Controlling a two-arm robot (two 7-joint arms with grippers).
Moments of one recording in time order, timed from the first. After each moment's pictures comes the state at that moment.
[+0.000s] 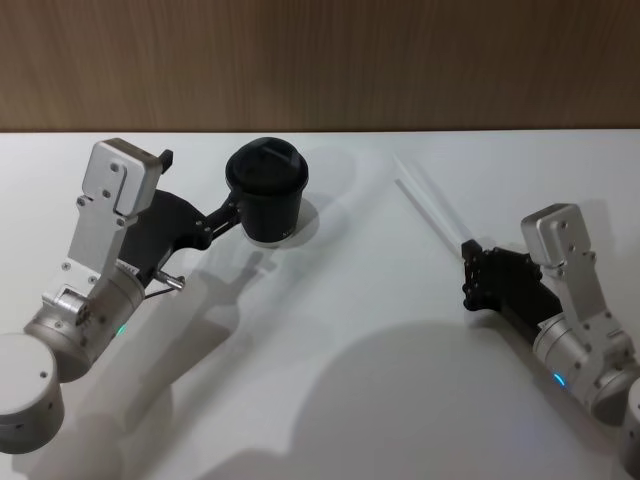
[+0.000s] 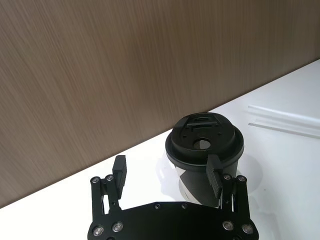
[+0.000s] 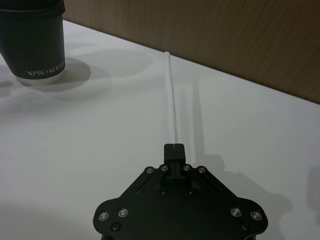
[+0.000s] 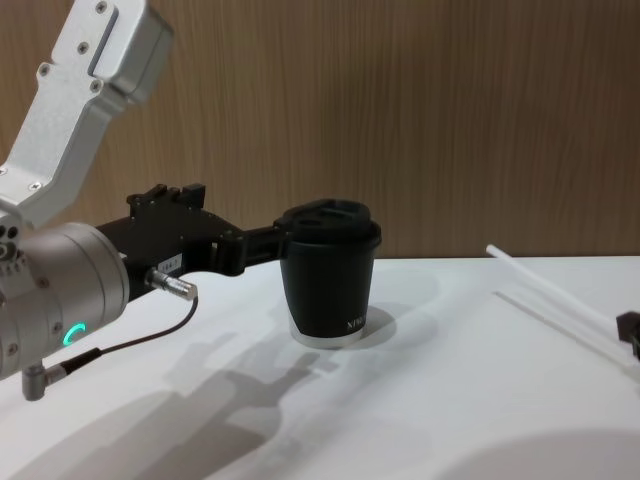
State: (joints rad) left arm -0.24 0.38 0.45 -1.63 -0.20 0.01 -0.01; right arm 0.03 0.39 -0.21 -1.62 0.14 0.12 0.16
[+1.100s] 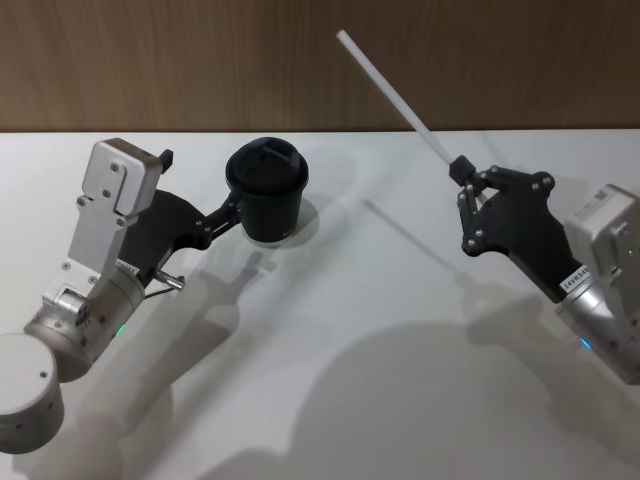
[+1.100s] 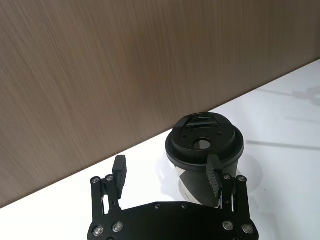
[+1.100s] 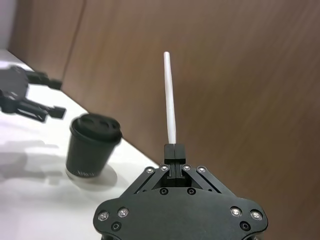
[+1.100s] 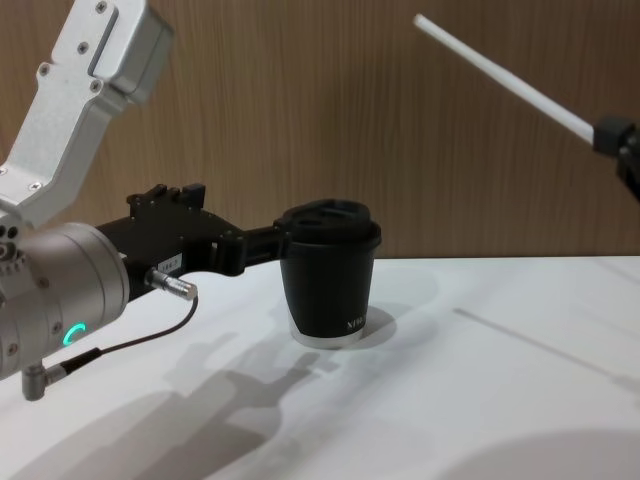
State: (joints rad) left arm -0.24 0.38 0.45 -1.63 -0.20 0.01 -0.01; right arm 0.04 0.48 -0.21 -1.71 0.08 -0.32 0.28
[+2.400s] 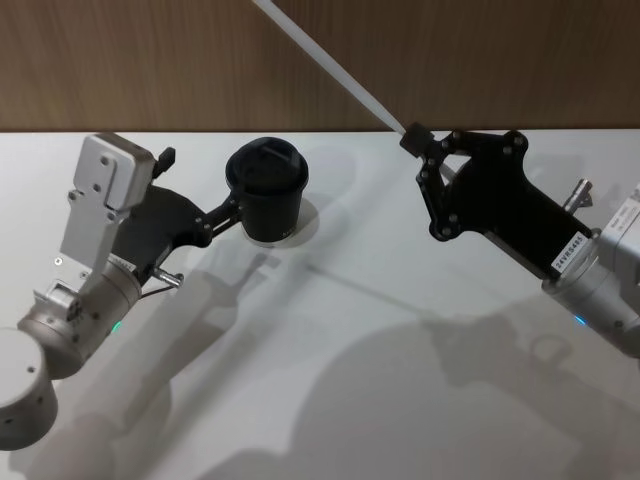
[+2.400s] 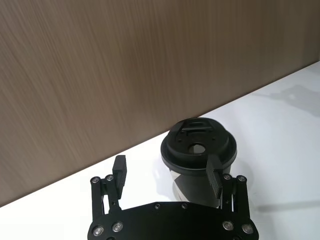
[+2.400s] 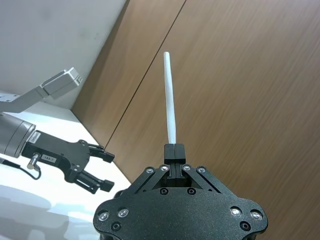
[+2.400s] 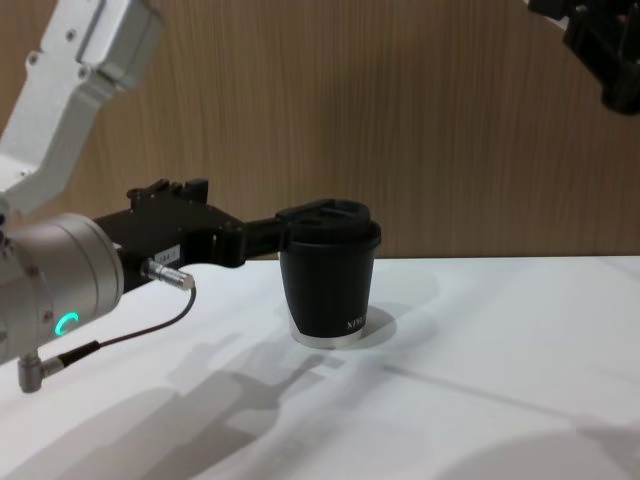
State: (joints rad) left arm -0.23 0.39 0.44 -1.64 -0.23 0.02 -0.05; right arm 0.12 0.51 -0.25 -1.77 0.20 -0.49 0.49
